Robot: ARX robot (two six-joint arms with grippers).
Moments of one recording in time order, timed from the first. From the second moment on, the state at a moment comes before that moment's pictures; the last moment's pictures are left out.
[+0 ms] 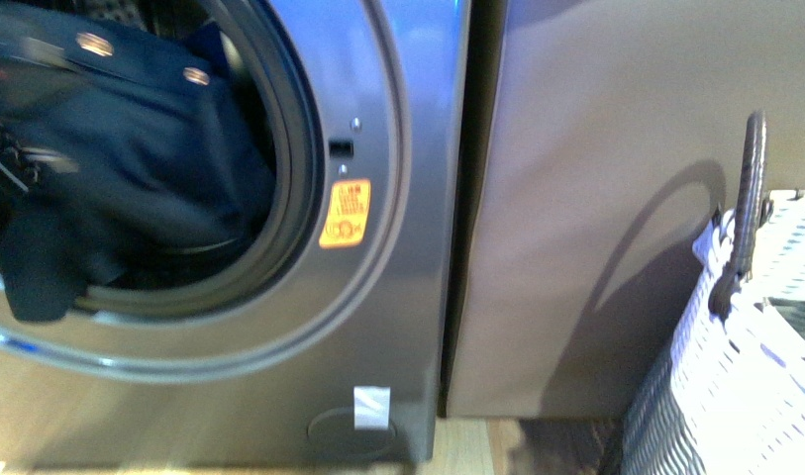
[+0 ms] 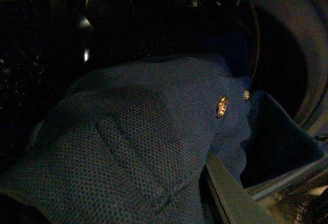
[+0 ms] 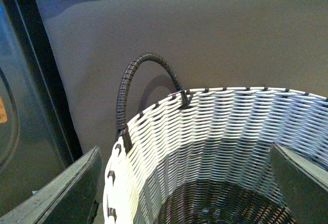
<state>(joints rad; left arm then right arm) 0.20 1.30 0.74 0.47 0.42 0.06 0.00 0.00 0.01 0.00 0.00 -0.01</state>
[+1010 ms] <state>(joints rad) -0.02 0.98 1.15 0.26 0.49 -0.10 0.00 0.00 0.01 0.00 0.00 -0.01</state>
